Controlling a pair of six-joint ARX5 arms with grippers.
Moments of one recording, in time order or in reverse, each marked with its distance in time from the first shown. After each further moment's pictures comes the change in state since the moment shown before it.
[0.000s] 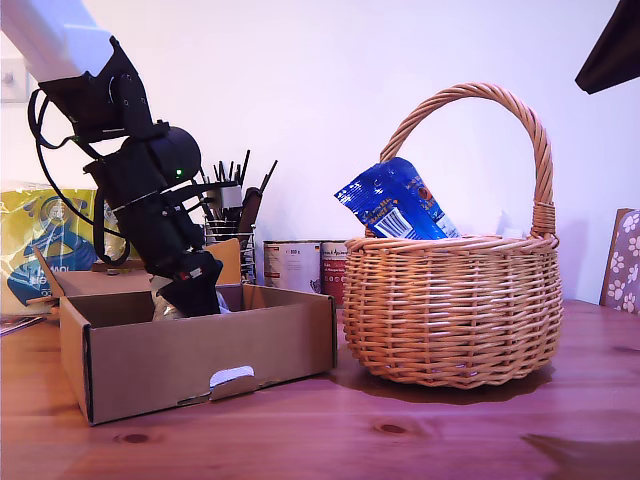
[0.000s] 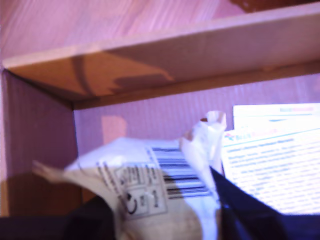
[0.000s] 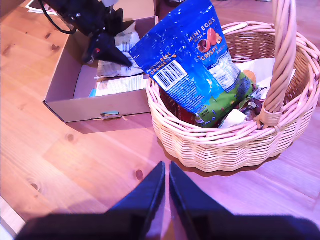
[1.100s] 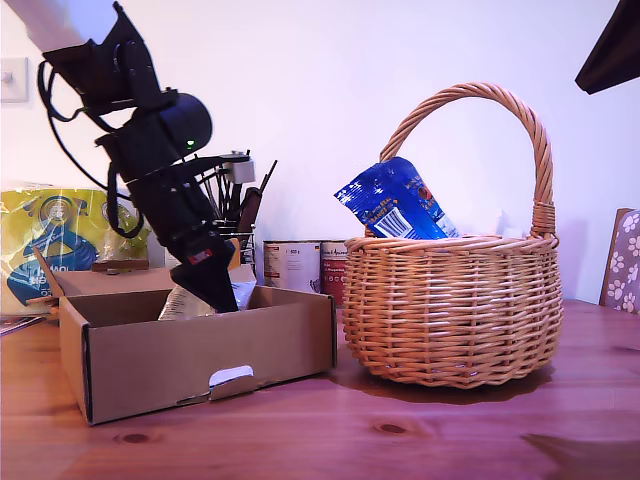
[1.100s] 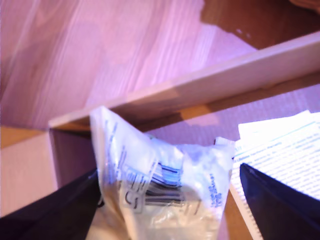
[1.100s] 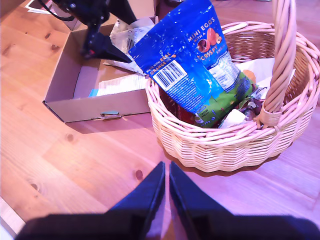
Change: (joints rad) left arm -0.019 -0.056 -0.002 0.053 -0.029 0.084; right arm 0.000 0.000 0.000 0.000 0.000 0.000
